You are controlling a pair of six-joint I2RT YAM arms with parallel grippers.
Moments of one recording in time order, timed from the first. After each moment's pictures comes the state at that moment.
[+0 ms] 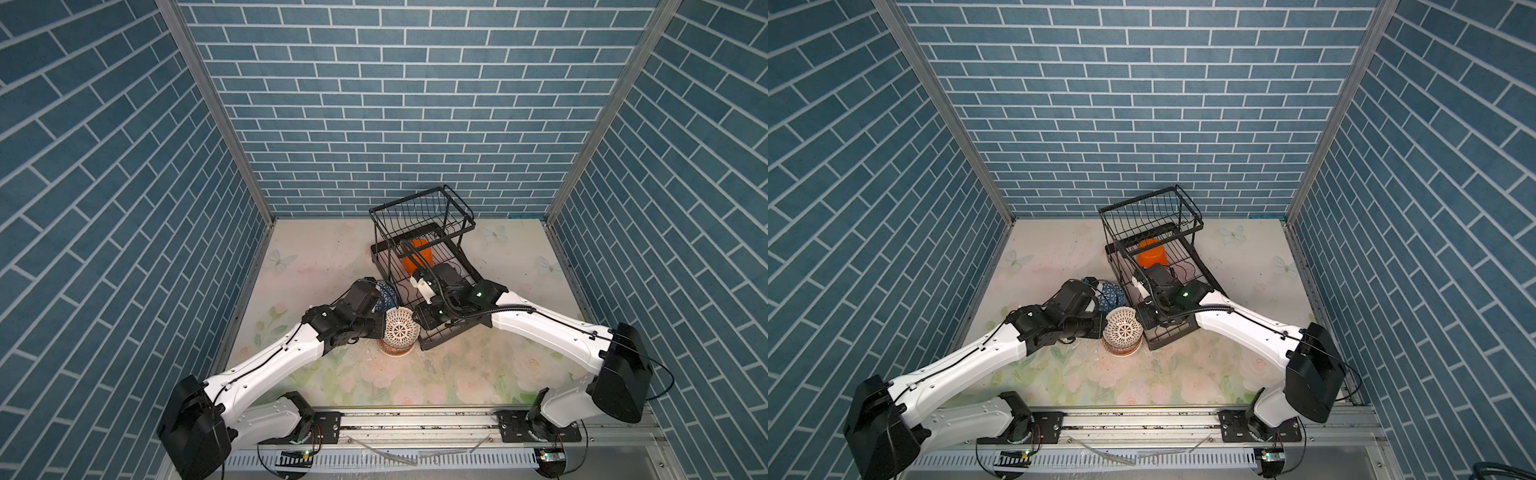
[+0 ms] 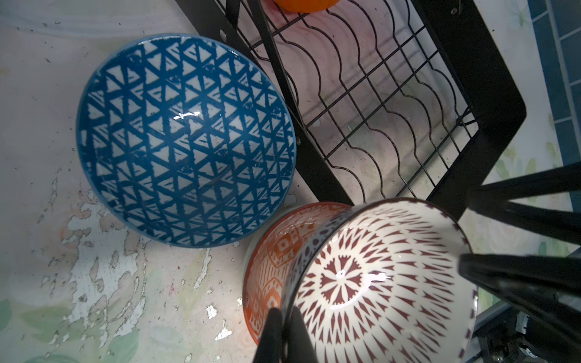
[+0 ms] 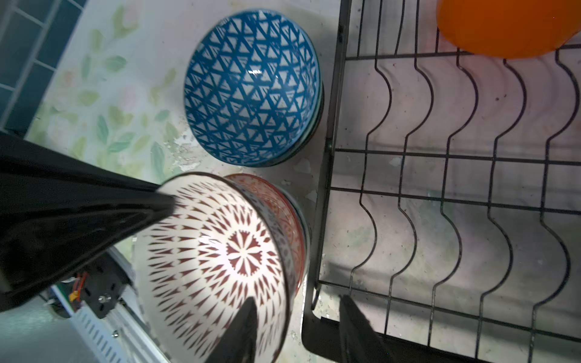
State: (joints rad) left arm -0.74 1.14 0.84 -0.63 0.02 -0.58; right arm 0.95 1.51 1.20 -0.69 -0.08 0.34
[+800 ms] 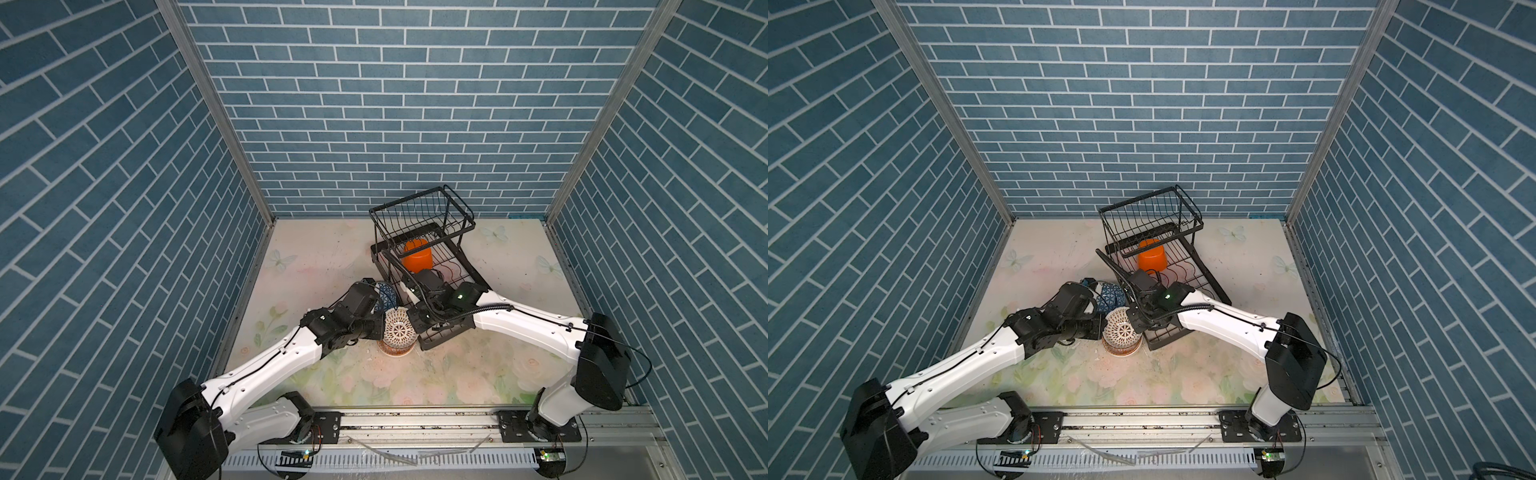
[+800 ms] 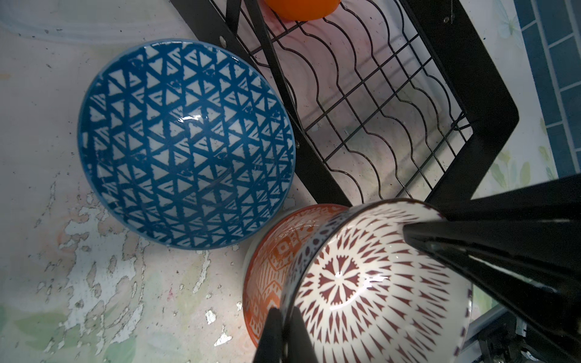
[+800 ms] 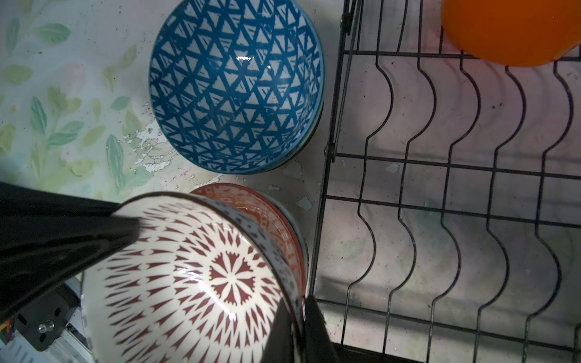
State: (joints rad) left arm -0.74 1.12 0.80 -0.59 0.02 -0.58; right arm 1.02 1.60 1.25 -0.69 0.04 0.35
